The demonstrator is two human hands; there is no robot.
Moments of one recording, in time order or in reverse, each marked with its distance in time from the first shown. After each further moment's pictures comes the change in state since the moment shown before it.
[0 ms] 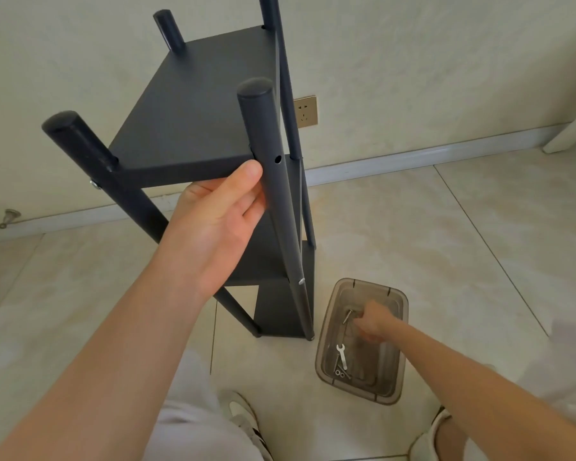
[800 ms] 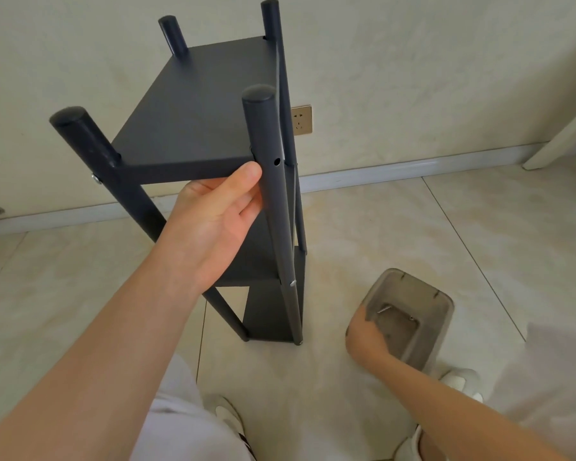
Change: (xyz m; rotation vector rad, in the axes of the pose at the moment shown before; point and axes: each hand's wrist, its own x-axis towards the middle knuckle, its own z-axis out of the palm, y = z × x) left_hand 0.007 -0.003 -0.004 -0.066 -0.044 0.040; right_hand -0.042 -0.007 0.027 0.259 0.278 0.137
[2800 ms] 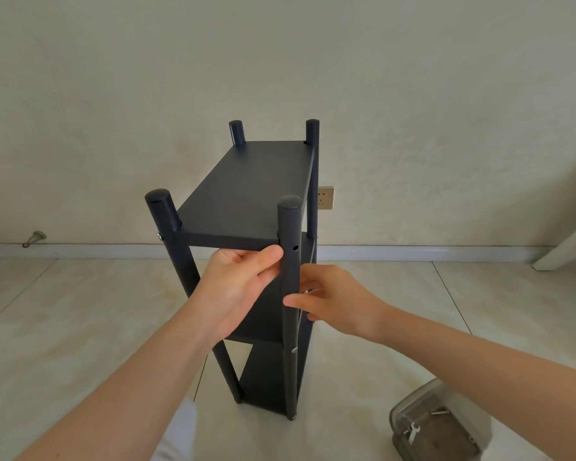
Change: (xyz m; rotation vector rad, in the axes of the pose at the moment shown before) left_hand 0.003 0.005 -0.005 0.226 0.207 -0.029; right_hand -0.127 -0.190 -0.175 0.025 -0.199 -0.956
